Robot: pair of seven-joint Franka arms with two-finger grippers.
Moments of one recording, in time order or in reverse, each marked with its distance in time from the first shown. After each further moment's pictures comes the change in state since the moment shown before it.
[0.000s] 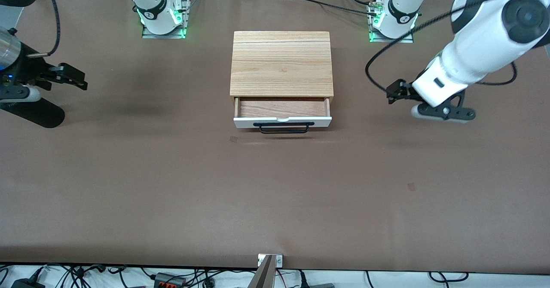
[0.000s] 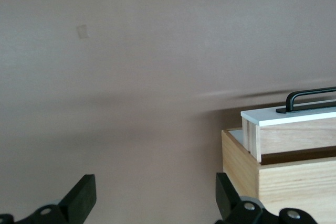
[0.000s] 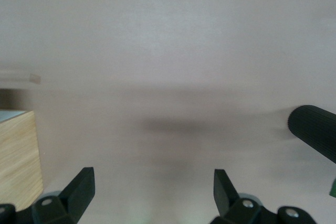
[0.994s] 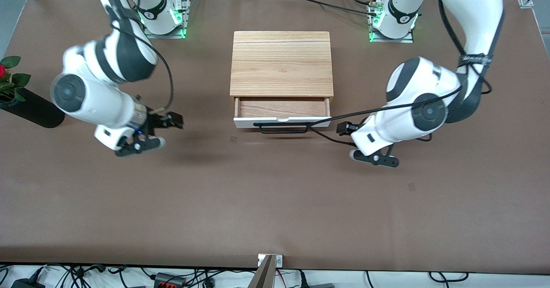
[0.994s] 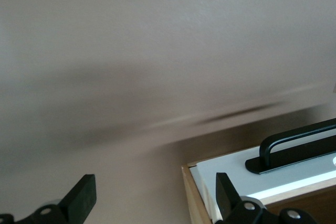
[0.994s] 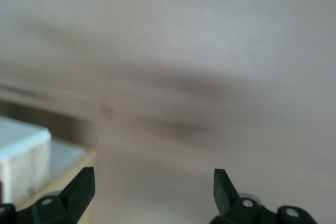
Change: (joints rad) left arm -0.156 0.374 -0.002 0.162 0.000 0.150 -0.019; right arm 0.257 0.374 0.011 0.002 0.205 0.417 0.066
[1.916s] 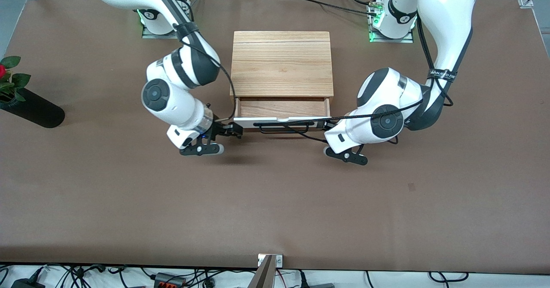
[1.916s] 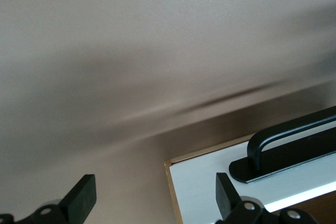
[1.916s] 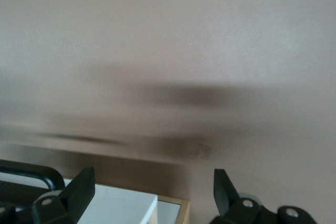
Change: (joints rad) left arm -0.064 0.071 0.000 0.003 0.000 -0.005 -0.002; right arm 0.215 0.115 0.002 0.005 0.061 0.240 0.276
